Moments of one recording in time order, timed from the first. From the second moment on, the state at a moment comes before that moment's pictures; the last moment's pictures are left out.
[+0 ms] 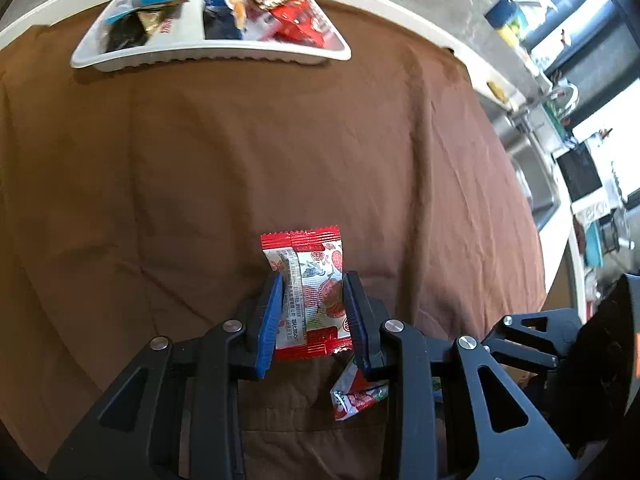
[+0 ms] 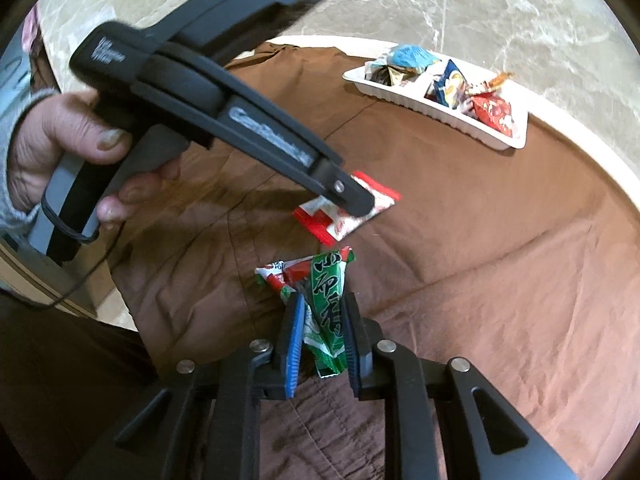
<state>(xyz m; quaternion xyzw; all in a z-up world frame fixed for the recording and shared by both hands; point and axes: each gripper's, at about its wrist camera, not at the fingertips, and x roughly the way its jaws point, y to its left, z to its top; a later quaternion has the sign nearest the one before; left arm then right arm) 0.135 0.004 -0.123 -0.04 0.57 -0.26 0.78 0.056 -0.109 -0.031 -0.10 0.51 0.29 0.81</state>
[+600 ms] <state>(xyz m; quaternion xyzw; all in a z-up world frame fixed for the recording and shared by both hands) 0.151 0.061 -0.095 -0.11 0.55 -0.25 0.79 0.113 -0.156 -0.026 0.10 0.54 0.29 0.78</state>
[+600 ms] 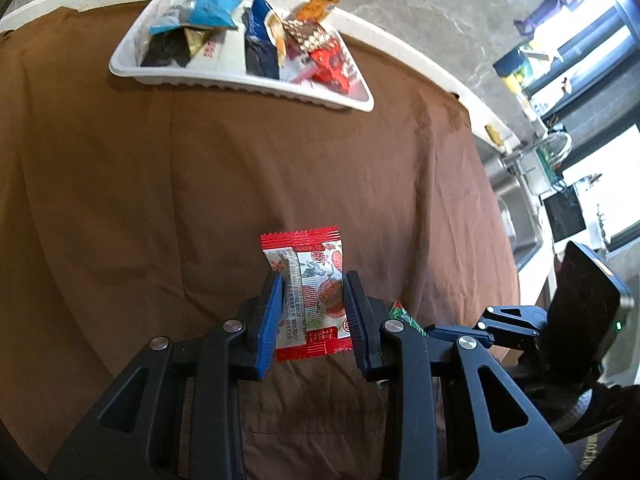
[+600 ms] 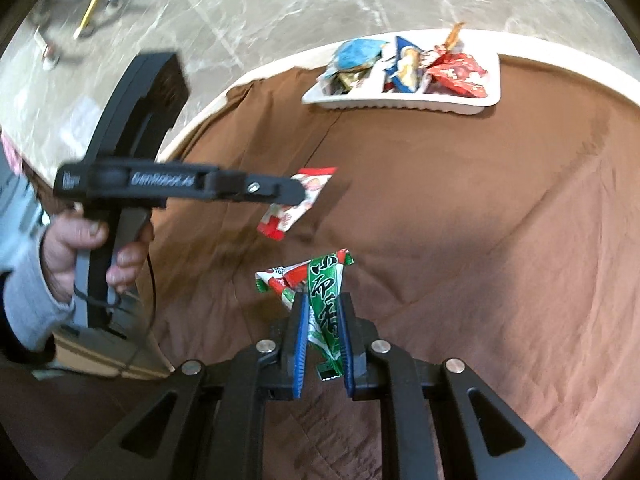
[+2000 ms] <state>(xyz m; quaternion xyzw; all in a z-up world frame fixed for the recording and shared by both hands) 0.391 0.069 -0.031 -0.13 0.48 -0.27 0.82 0.376 -0.192 -0.002 0.27 0.48 0.17 0.82</state>
